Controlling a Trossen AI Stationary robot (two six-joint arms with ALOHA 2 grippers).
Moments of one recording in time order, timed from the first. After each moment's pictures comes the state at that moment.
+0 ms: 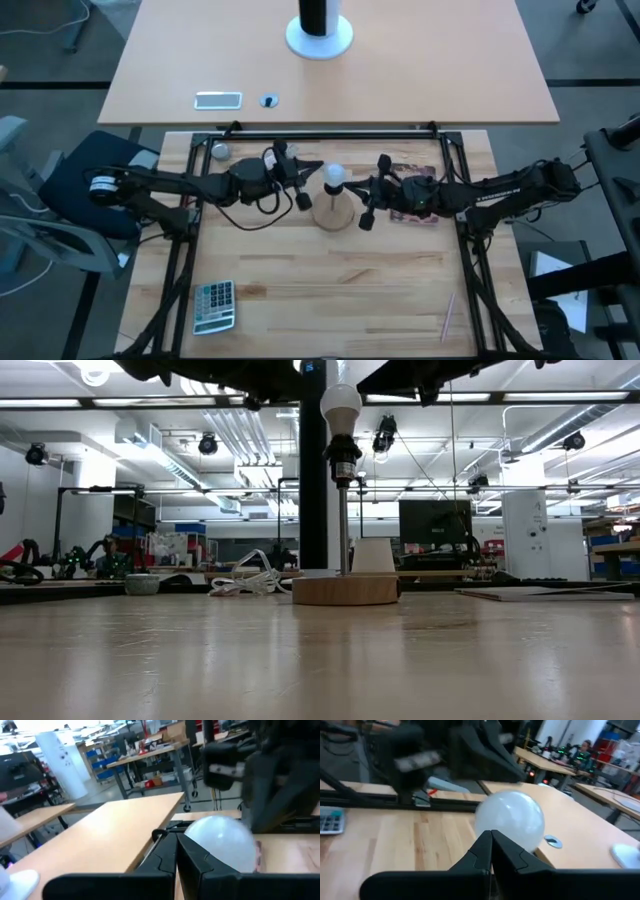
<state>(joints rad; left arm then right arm) 0.06 1.35 0.90 0.43 -0.38 0.25 0.10 1.22 0.80 0.31 0.44 -0.21</state>
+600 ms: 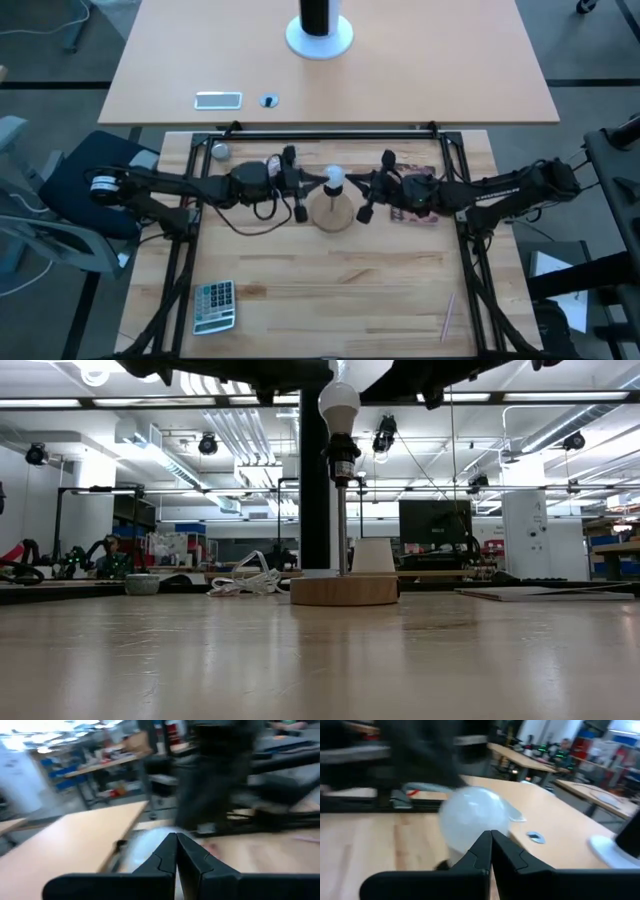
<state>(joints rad) 0.04 1.35 0.91 0.42 -0.18 0.23 0.08 1.23 0.80 0.32 0.54 -0.21</state>
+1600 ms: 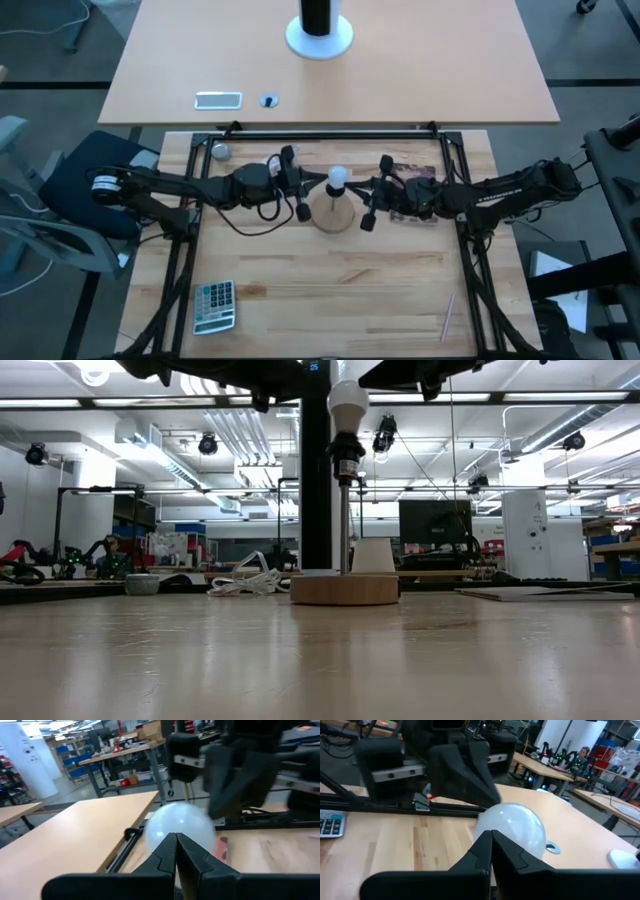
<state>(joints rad) 0.02 1.36 0.91 0.41 -0.27 0.20 0.11 1.21 0.80 0.32 0.47 -0.23</state>
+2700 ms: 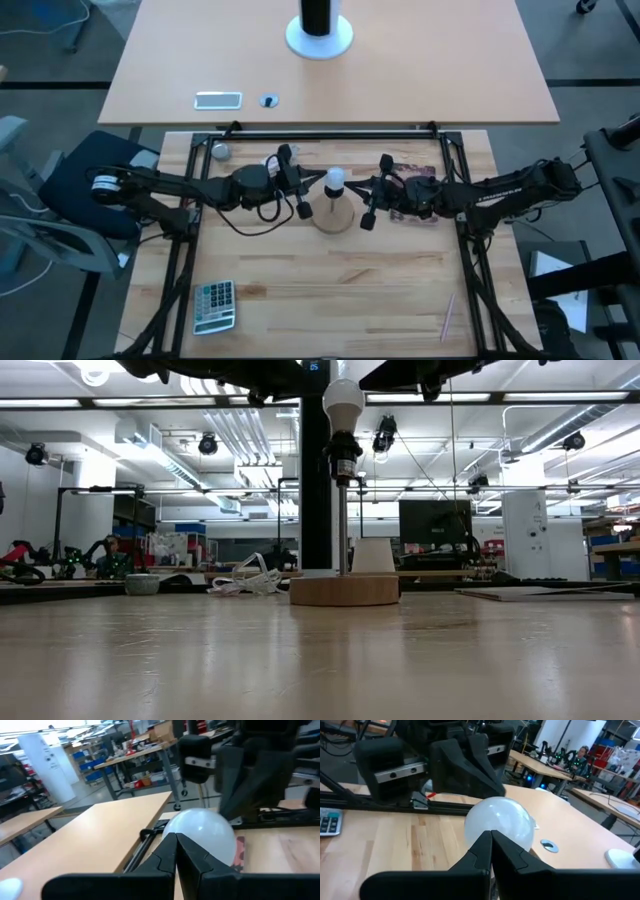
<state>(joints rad) 0.01 1.37 0.90 0.43 -0.35 0.26 0.11 1.21 0.80 0.32 0.47 -0.24</state>
